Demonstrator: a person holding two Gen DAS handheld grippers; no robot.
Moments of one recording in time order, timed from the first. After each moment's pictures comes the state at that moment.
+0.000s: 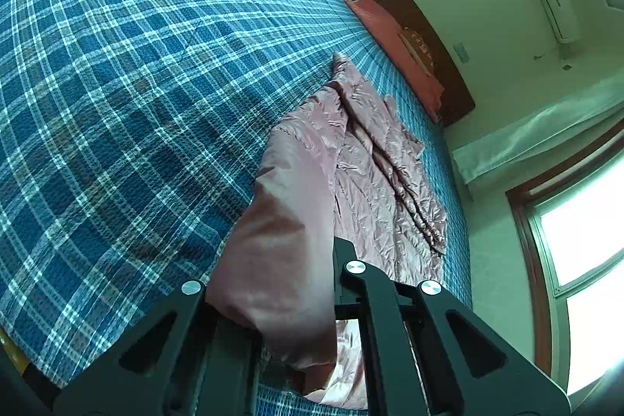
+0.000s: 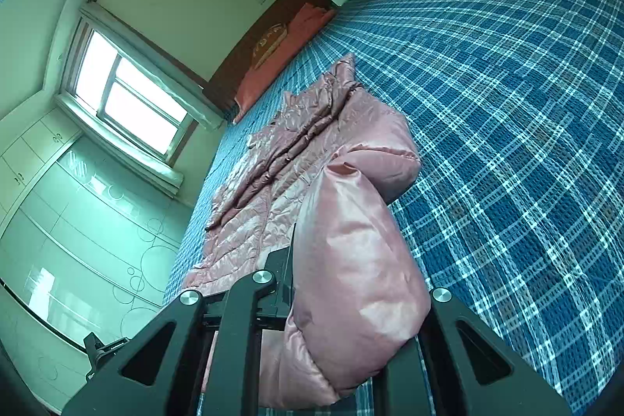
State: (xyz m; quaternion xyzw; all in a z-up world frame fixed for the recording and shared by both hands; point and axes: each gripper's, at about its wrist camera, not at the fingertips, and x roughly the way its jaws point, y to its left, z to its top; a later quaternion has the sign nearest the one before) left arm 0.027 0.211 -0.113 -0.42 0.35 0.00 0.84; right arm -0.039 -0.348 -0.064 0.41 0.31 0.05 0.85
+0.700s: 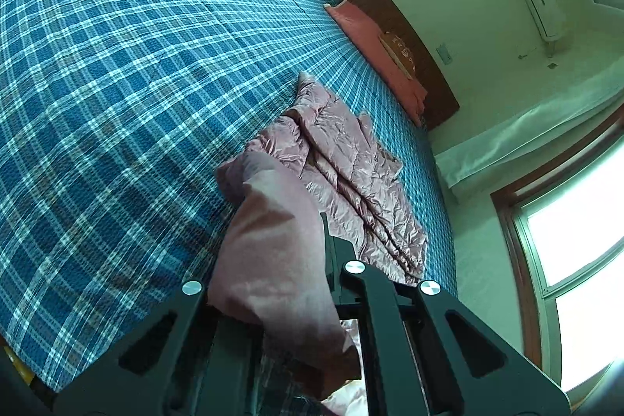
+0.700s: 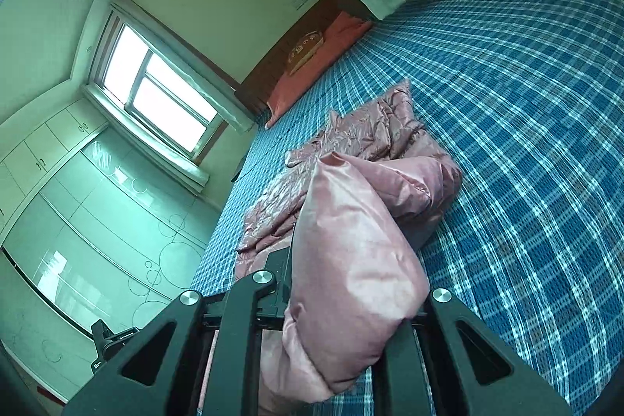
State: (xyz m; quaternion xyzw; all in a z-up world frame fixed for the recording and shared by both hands) left arm 0.061 0.212 -0.077 -0.42 0.33 -0.02 0.84; right arm -0.007 -0.343 -0.020 0.40 0.28 0.10 0.87
